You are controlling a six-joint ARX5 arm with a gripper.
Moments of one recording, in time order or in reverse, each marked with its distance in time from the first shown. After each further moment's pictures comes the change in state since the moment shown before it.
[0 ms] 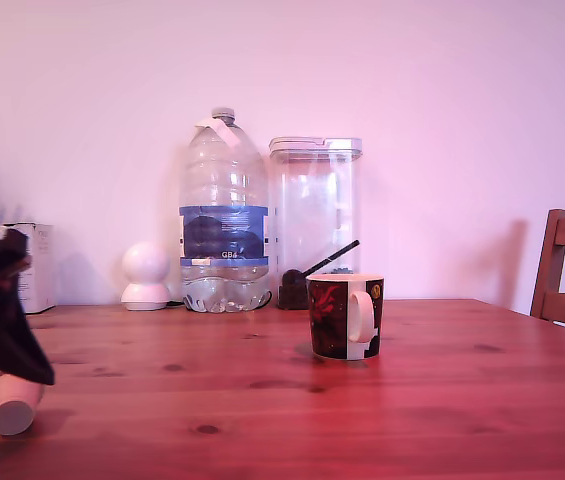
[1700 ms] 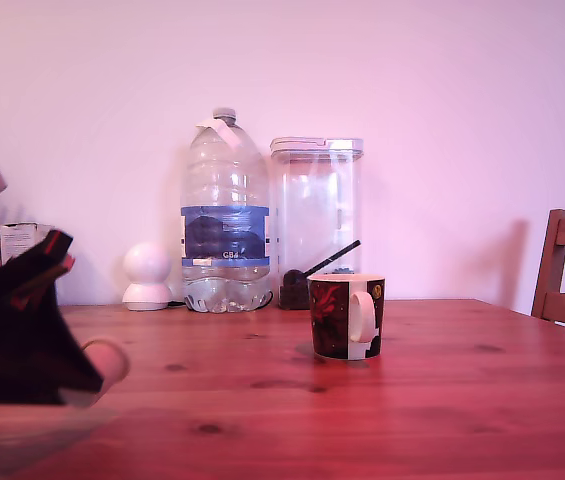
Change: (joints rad) arm 0.029 0.145 0.090 0.084 0.281 0.348
